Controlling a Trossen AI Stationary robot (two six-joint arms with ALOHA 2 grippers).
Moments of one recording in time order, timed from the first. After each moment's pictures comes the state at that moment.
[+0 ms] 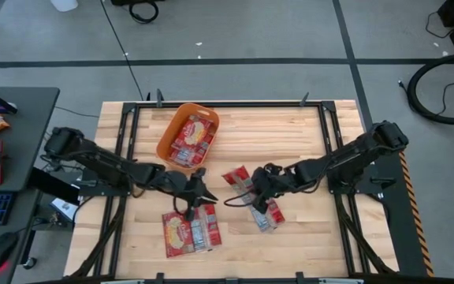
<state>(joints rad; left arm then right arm) -0.29 1.38 0.70 0.29 -0.08 -0.11 0.29 1.51 0.91 -0.30 0.27 0.67</state>
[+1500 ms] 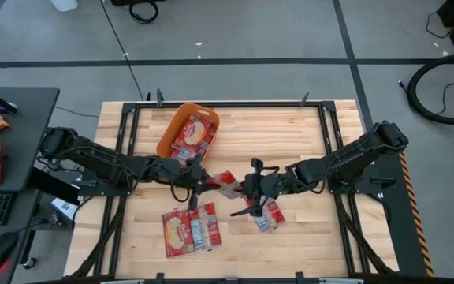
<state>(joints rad) -0.20 1.33 0.70 0.42 -0.12 -0.12 0.33 1.51 1.04 -0.11 0.38 0.18</state>
